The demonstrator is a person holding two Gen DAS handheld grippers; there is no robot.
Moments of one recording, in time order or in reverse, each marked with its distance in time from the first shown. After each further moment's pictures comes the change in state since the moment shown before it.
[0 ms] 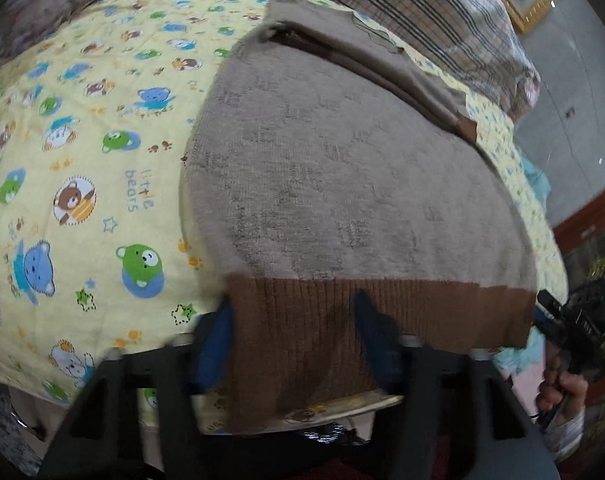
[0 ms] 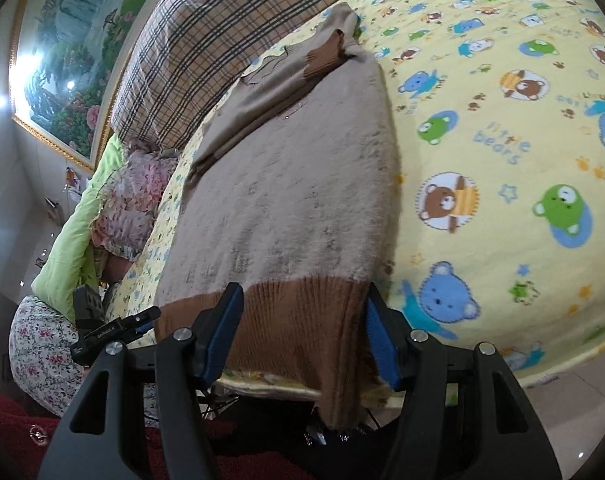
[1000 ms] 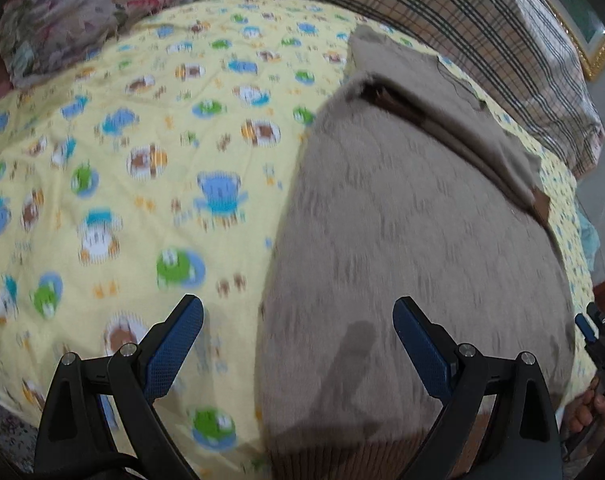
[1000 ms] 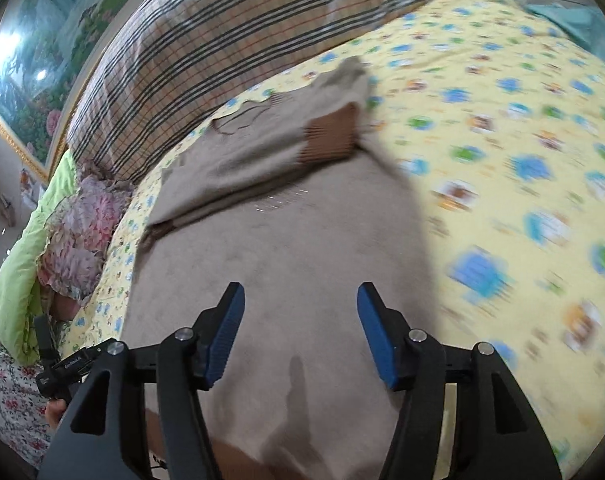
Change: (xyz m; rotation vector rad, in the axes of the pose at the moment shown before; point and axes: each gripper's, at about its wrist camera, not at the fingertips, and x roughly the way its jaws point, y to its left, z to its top) left arm 0.017 0.030 0.079 -0.159 -0.061 0.175; right arm 0.037 0.031 0.107 -0.059 -0.098 -0.220
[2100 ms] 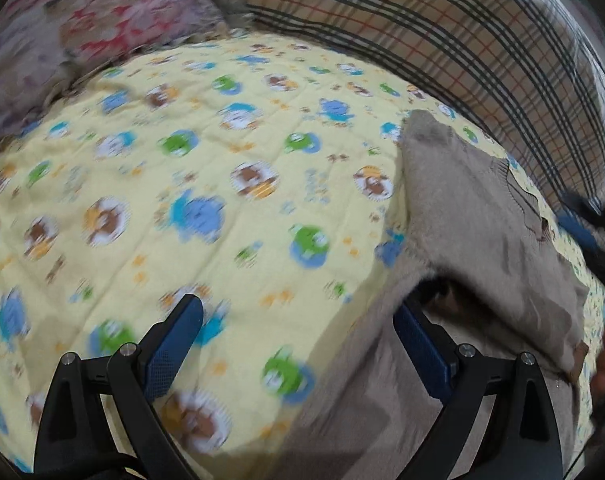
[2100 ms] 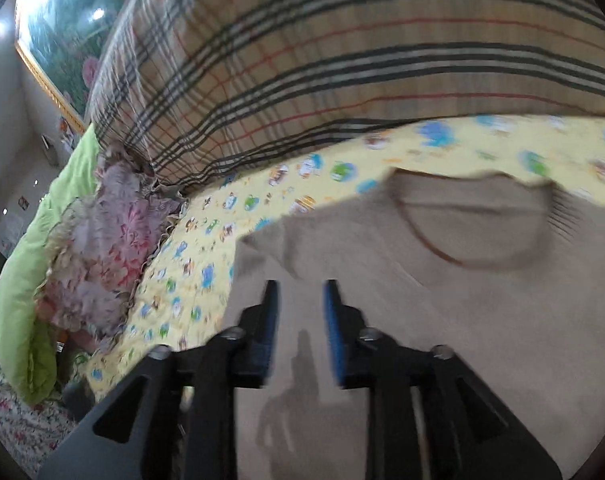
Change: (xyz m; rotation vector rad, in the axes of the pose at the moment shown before) left arm 0.104 -0.012 0.166 -0.158 -0.196 0.082; right arm 0.246 0.196 0.185 -0.241 0.121 0.238
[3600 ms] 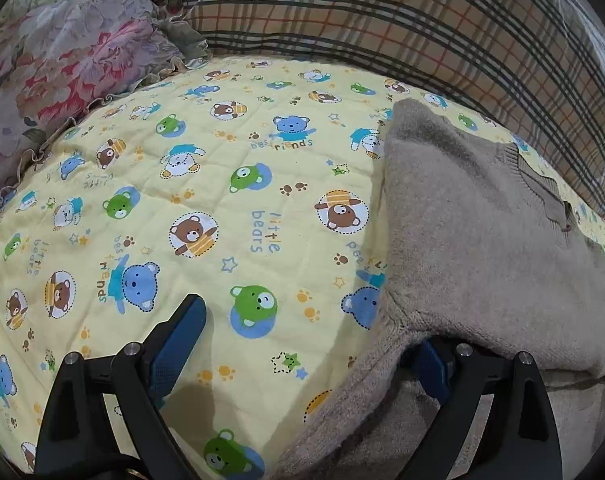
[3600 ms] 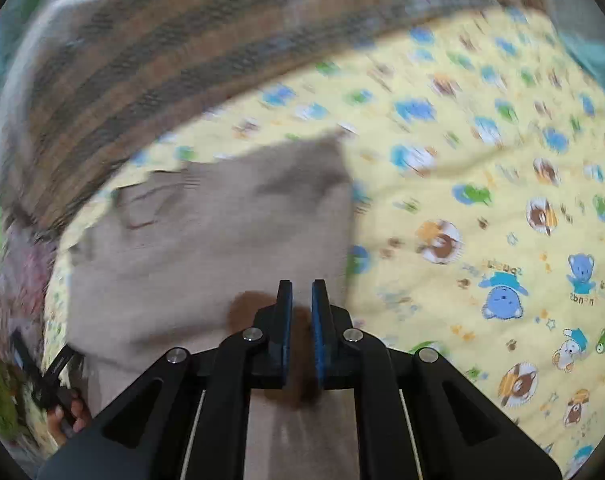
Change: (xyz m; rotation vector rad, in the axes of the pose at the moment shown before) left arm 0.039 -0.048 0.023 0.166 -0.070 0.083; right arm -0.153 -0.149 -0.065 0.183 -0.049 -0.373
